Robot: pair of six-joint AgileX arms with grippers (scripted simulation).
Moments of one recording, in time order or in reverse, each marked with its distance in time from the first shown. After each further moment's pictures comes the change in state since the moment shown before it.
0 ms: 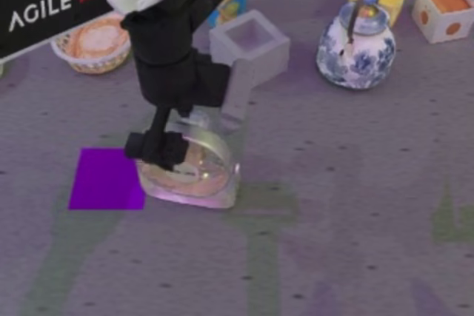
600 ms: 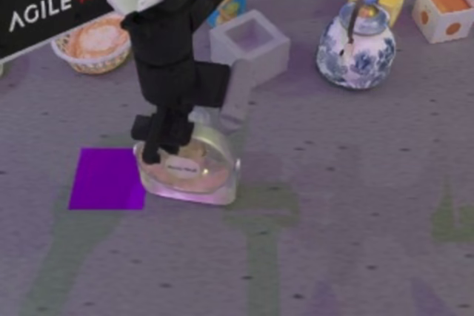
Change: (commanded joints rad) left arm 0.000 0.000 0.000 0.000 0.000 0.000; right arm 0.000 0.000 0.000 0.000 0.000 0.000
